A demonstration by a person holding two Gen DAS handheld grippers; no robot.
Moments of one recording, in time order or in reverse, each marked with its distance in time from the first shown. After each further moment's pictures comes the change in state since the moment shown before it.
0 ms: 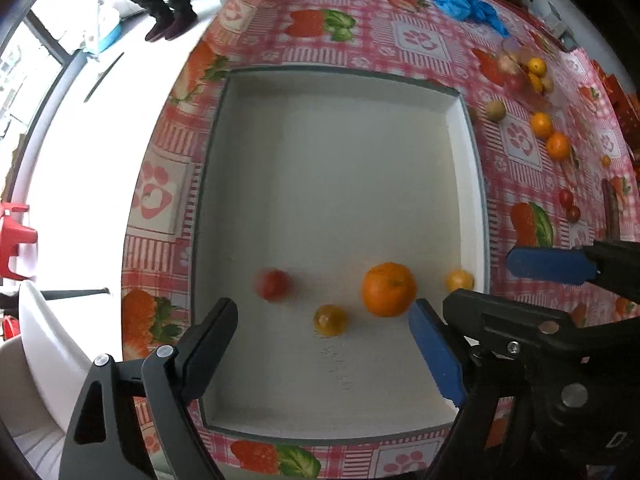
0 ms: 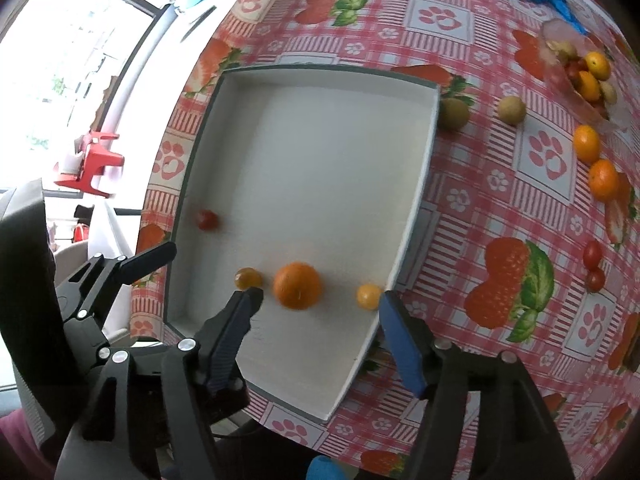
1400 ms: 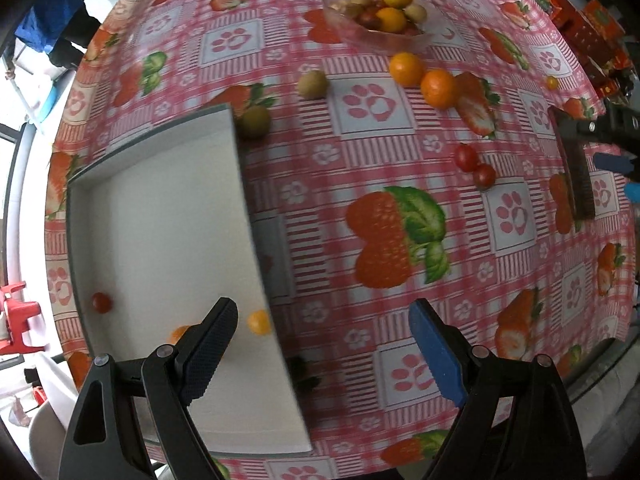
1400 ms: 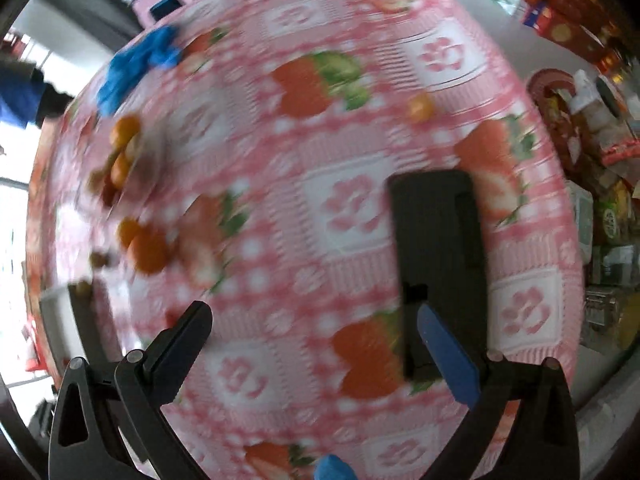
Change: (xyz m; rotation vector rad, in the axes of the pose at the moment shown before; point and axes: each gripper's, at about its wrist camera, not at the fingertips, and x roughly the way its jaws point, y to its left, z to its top) left arm 0.003 -0.173 0.031 0.247 0.076 -0.002; right arm -0.117 -0.356 -0.042 0.577 -0.225 -0.217
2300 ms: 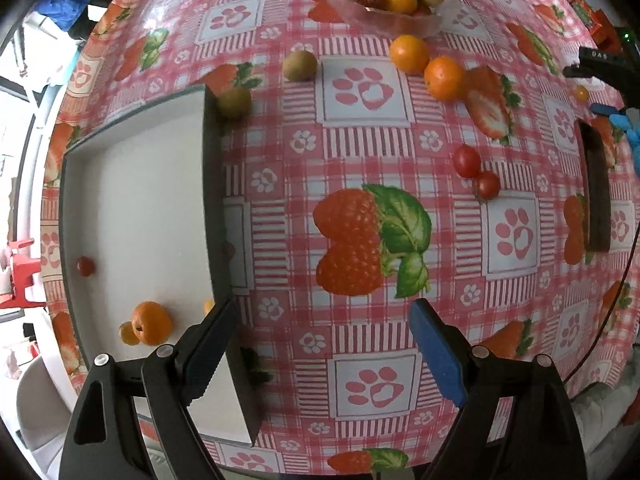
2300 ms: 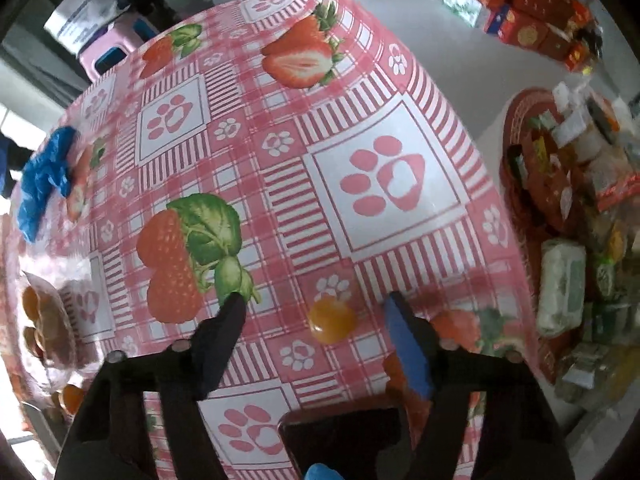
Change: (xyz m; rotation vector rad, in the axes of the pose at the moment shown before) left arm 0.017 -0.036 0.011 -0.125 0.059 0.070; right arm 0.050 -0.057 0.125 0.065 -0.118 -0.107
